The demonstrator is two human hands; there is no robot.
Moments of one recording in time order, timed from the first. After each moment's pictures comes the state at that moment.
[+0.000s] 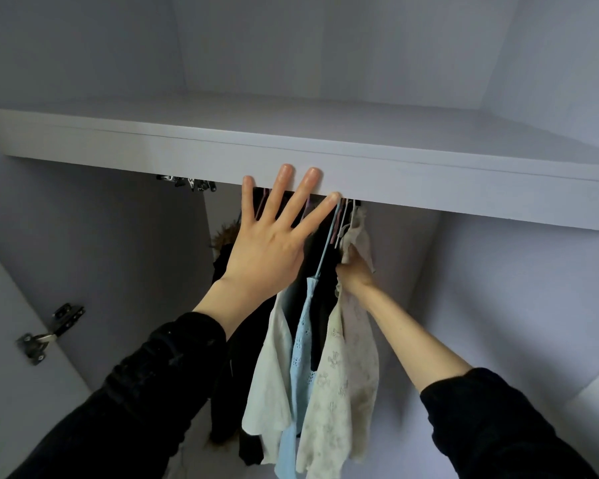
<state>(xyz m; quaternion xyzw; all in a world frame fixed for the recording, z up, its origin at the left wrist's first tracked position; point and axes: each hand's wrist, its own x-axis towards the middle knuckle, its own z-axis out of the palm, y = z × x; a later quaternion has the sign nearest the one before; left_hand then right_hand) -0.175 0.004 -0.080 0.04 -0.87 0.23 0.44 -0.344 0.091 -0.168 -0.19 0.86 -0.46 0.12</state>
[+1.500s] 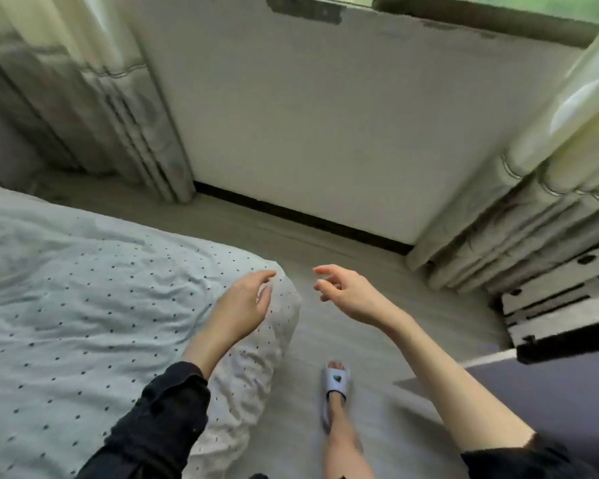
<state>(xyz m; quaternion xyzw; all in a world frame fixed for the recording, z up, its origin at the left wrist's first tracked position) 0.710 0.147 -0.330 0.83 -0.45 -0.21 0.26 0.564 0.001 -0.296 -0.82 0.35 0.06 0.46</state>
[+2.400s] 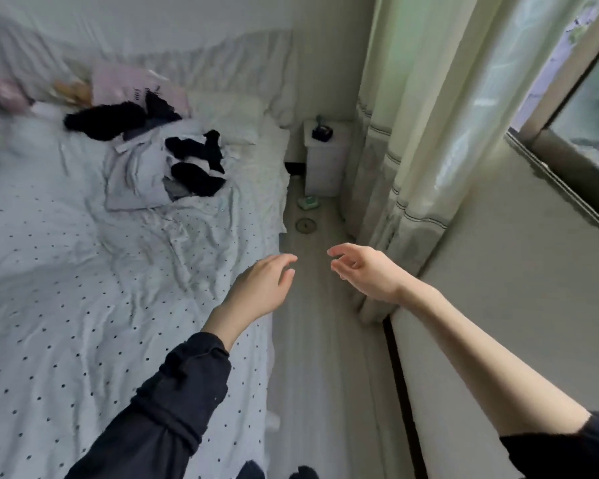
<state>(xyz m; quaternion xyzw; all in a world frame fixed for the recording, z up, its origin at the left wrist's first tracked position) 1.174 0.025 -0.263 0.96 0.08 0.01 0.28 1.249 -0.157 -0.204 -0.90 -0.27 0.20 0.26</state>
